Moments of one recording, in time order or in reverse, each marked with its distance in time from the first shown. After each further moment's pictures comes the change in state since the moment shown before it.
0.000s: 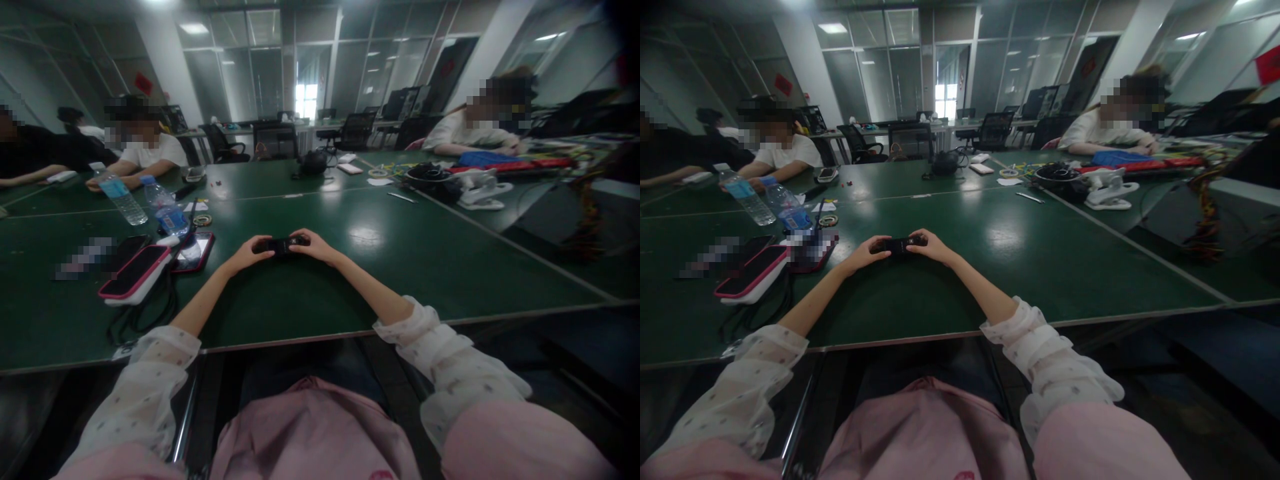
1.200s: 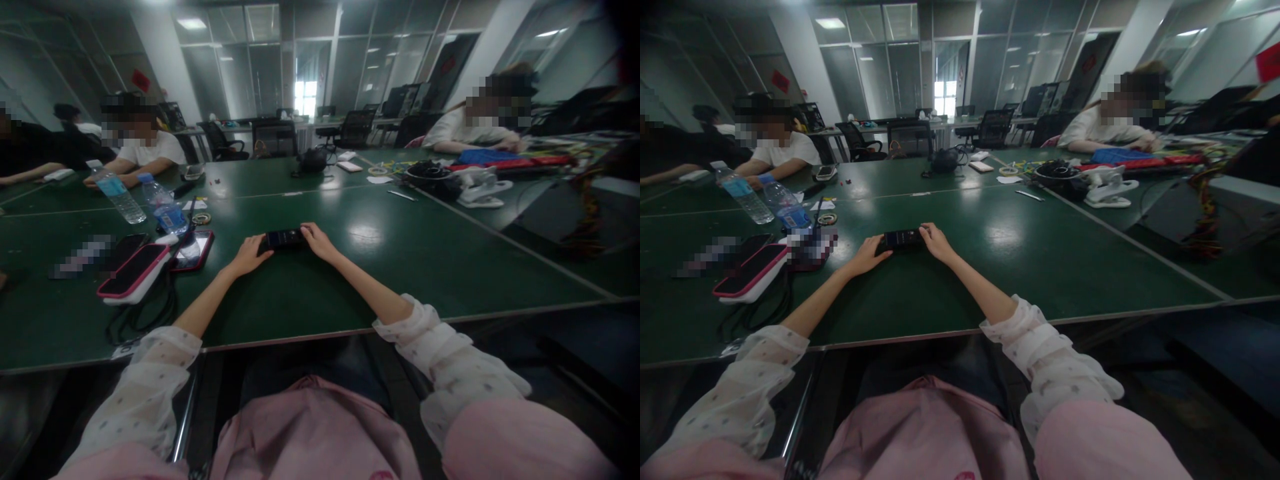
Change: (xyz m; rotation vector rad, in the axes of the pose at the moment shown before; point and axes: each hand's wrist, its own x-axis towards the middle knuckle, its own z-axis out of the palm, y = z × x) left_hand 0.008 -0.024 0.006 0.574 0.096 0.144; right_hand 0.013 0.024 -0.003 -0.284 0.279 -0.025
